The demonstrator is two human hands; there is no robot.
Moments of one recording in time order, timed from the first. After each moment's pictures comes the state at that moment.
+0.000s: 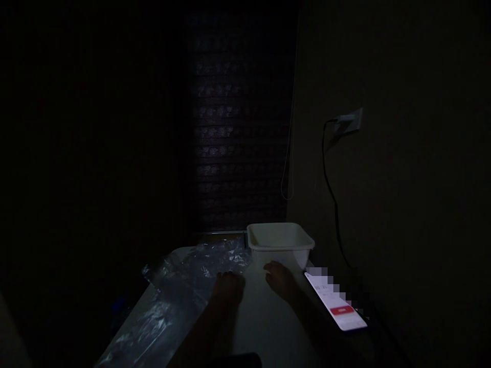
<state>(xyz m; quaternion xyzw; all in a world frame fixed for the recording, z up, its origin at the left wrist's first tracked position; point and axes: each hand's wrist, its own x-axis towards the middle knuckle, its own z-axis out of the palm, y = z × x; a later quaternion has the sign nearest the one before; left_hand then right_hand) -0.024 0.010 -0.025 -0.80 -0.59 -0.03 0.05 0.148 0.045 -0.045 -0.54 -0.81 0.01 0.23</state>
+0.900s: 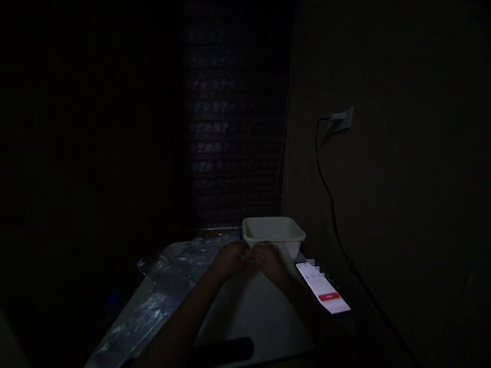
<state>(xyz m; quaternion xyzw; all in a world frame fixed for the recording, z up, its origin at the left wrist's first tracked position) -0.008 0.006 0.044 -0.84 -0.50 -0.21 0.01 0.131 0.023 0.011 -0.45 -0.81 0.04 0.37</state>
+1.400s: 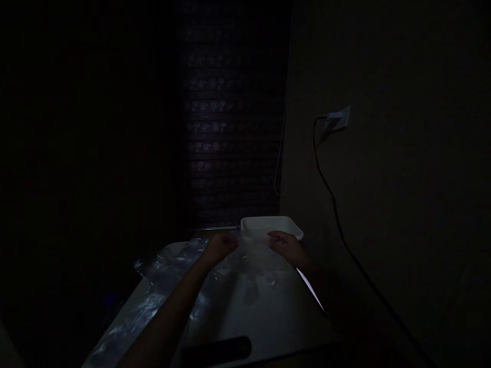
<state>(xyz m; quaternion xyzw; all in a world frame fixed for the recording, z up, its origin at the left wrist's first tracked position) -0.028 0.026 0.057 -0.75 -0.52 -0.38 -0.18 0.184 0.026 0.041 -0.44 -0.71 0.25 0.48</state>
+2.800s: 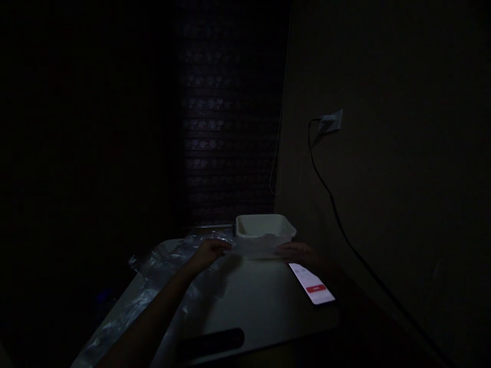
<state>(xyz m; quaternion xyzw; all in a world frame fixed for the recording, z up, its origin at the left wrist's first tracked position) -0.043 0.010 0.039 -0.69 -0.48 -0.41 -0.35 0.235 -0.007 0.040 -0.42 -0.66 0.49 0.38</state>
